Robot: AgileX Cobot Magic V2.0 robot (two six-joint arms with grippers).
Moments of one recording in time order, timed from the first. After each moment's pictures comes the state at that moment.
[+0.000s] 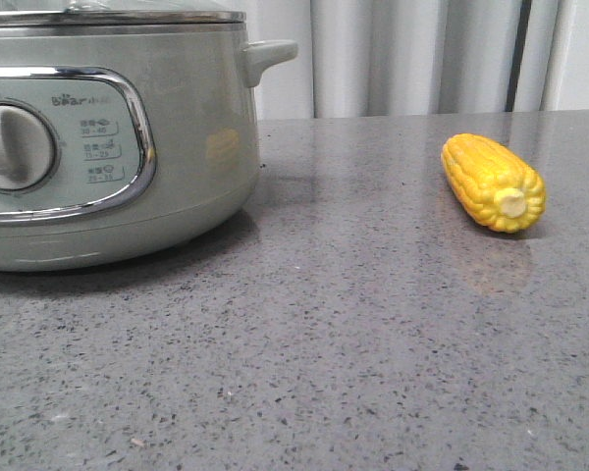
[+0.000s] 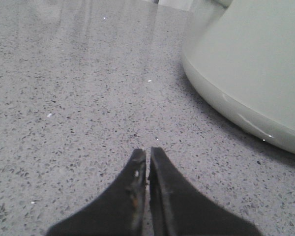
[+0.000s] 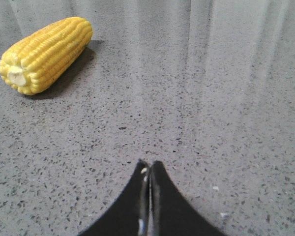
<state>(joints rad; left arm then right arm) -0.05 -0.01 -0.01 -0.03 0.33 -0.25 0.00 -0.01 0.01 -0.04 0.32 0.03</state>
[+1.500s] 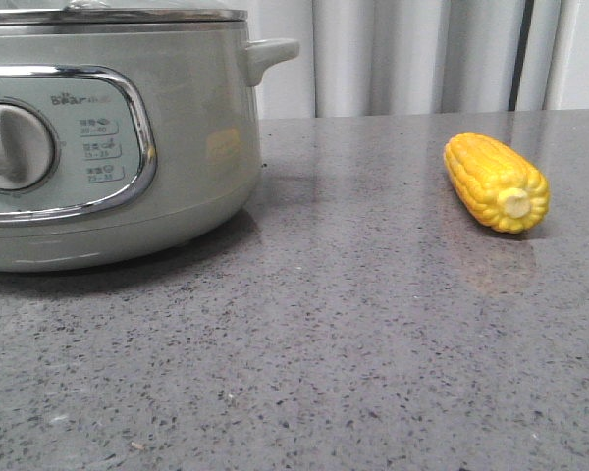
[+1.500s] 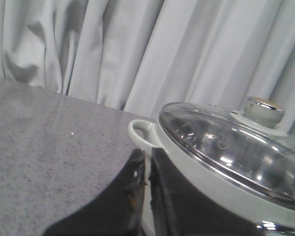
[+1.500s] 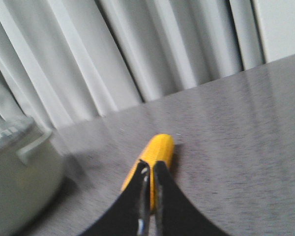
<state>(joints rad) -0.05 0.11 -0.29 -0.10 0.20 -0.22 0.00 0.03 -0.33 0.26 0.40 0.03</state>
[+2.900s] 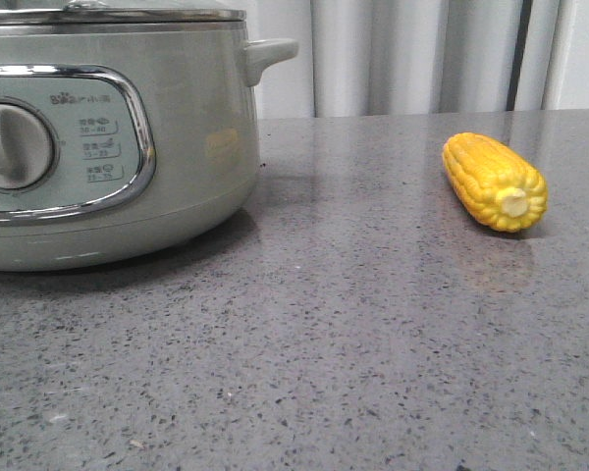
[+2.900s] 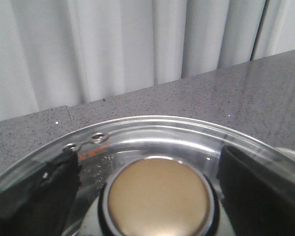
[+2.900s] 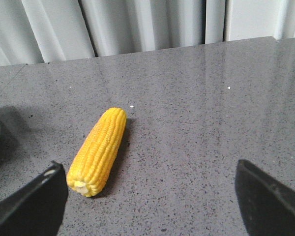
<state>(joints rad) -0.44 1.29 -0.89 0.11 -0.11 -0.15 0.00 0.36 -0.54 0.07 0.51 0.03</state>
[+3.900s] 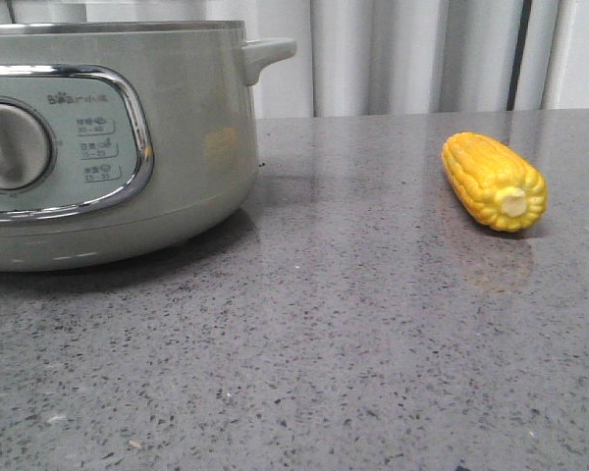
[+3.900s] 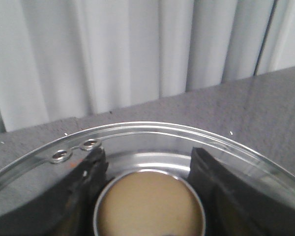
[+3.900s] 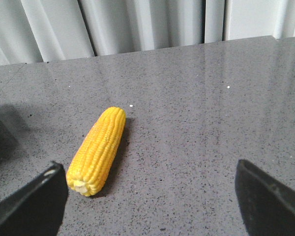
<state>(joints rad) -0.41 1.23 -0.98 0.09 0.01 -0.16 0.00 0.36 -0.54 0.07 0.52 0.03</state>
